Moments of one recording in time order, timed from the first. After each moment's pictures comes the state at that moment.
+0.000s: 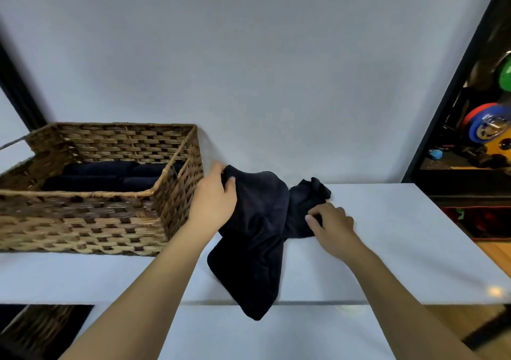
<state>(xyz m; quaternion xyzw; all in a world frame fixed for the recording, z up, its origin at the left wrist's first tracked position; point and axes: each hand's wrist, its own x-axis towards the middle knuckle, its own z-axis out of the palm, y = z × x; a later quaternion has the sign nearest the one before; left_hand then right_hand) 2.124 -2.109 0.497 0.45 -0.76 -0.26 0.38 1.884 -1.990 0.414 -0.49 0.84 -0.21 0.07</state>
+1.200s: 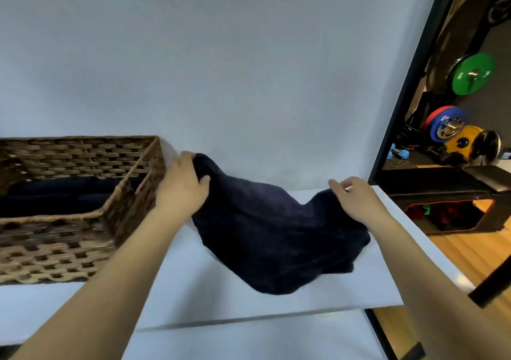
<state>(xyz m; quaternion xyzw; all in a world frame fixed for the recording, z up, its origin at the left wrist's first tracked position) 2.091 -2.139 0.527 0.51 -0.80 -0.15 0.28 1.789 -1.952 0.499 -0.35 0.85 -0.38 0.09</state>
